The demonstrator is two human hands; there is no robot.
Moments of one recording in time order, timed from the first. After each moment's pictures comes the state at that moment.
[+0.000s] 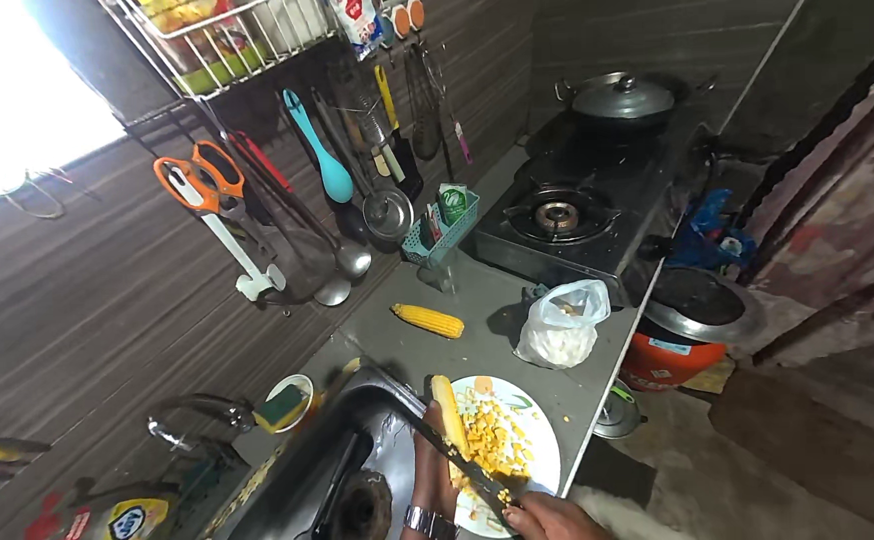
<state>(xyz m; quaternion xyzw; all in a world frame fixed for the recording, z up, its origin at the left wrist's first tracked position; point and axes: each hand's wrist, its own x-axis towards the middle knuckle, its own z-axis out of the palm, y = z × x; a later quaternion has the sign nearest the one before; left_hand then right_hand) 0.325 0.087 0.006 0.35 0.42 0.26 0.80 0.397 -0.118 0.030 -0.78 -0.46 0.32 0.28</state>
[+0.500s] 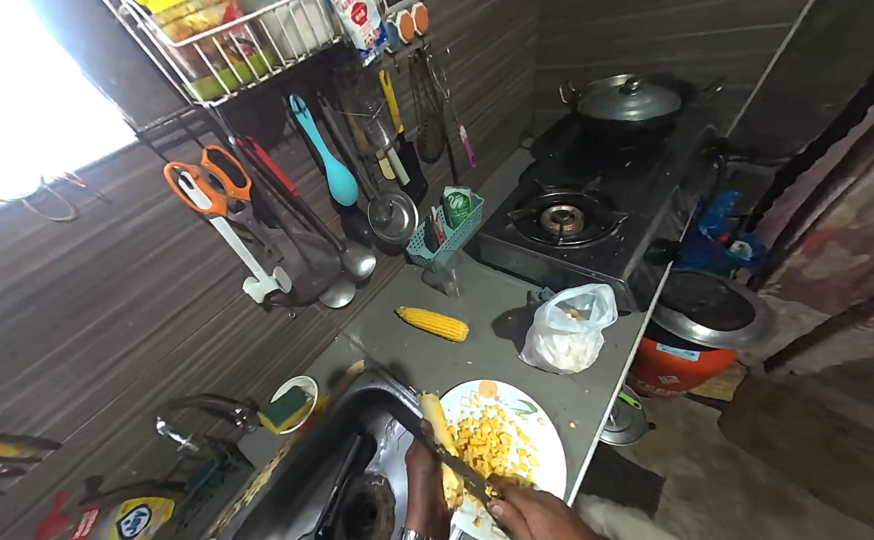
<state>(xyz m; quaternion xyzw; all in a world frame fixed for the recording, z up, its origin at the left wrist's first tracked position) 0.312 0.086 0.009 0.41 0.51 0.30 0.70 0.400 -0.089 0.008 -0.77 -0.46 0.37 0.24</state>
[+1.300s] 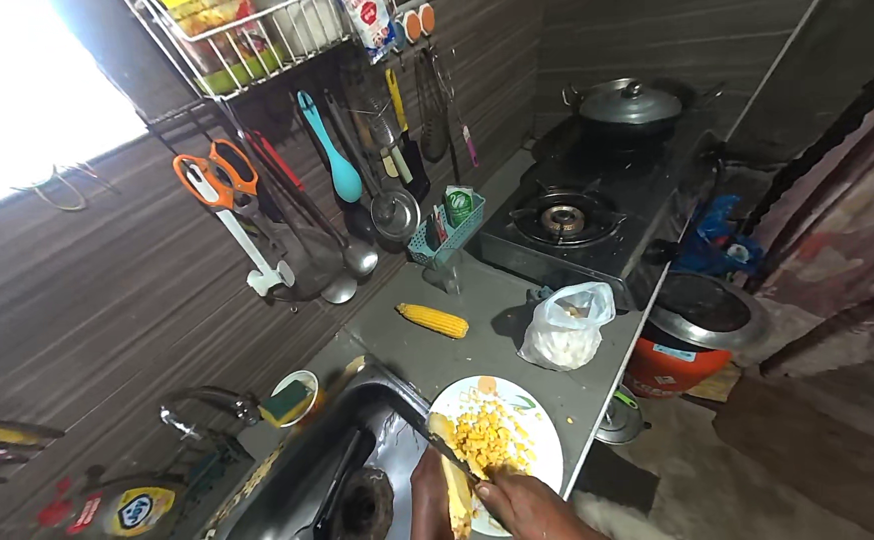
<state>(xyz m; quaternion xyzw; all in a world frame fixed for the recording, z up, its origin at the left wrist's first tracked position) 0.288 0.057 0.014 0.43 0.53 0.23 0.69 0.402 -0.069 0.001 -0.77 -0.46 0.39 0.20</state>
